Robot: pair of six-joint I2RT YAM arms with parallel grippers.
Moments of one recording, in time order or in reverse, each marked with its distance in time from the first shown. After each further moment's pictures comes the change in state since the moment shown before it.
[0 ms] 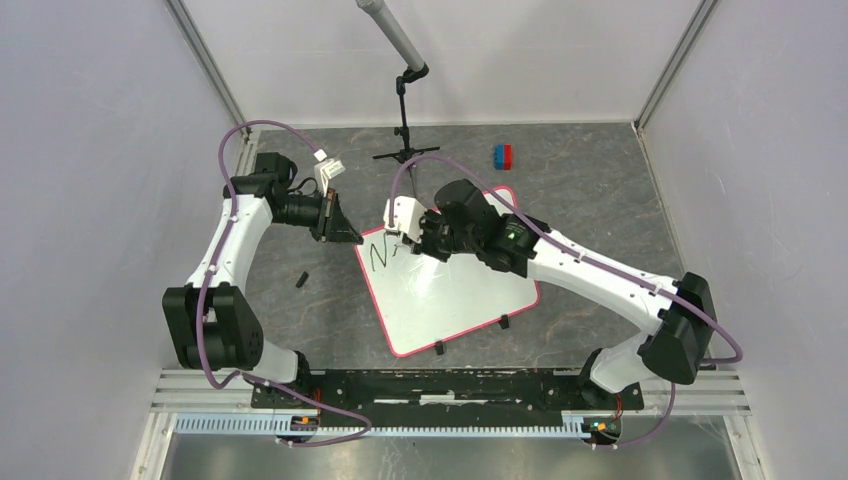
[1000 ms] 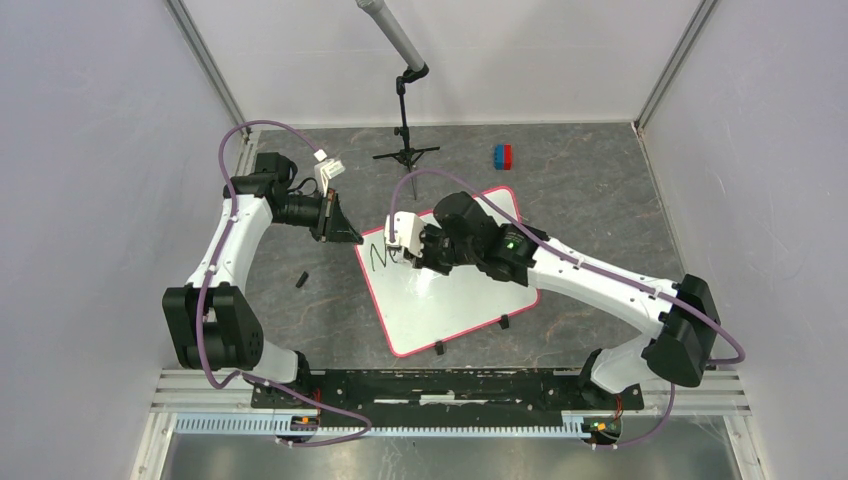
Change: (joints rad) left arm 0.000 0.000 0.000 0.000 -0.001 0.000; right arm 0.029 -0.019 -0.068 0.003 -0.035 0.010
